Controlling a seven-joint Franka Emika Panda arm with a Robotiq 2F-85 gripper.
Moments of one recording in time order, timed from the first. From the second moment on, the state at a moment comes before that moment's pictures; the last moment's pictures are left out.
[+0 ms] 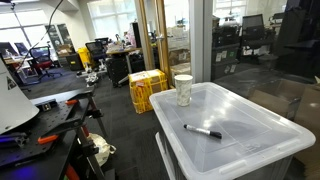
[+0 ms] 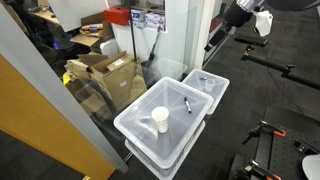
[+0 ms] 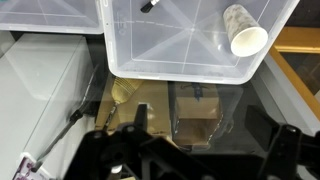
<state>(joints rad) 0.03 -0.31 -0.29 -2.52 0.14 2.67 -0.43</state>
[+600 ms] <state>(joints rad) 0.03 -0.30 -0.30 -2.53 0.14 2.66 -0.45</state>
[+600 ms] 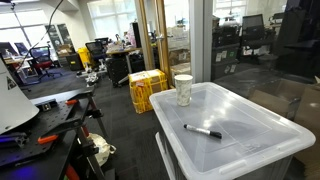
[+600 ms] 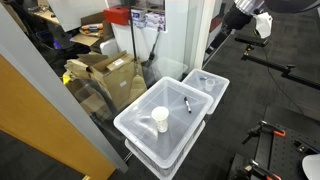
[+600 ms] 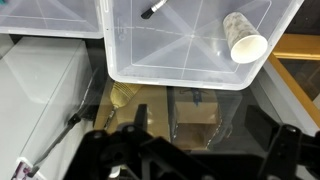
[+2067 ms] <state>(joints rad) 0.20 -0.08 -0.44 -2.51 0.97 2.82 -0.73</state>
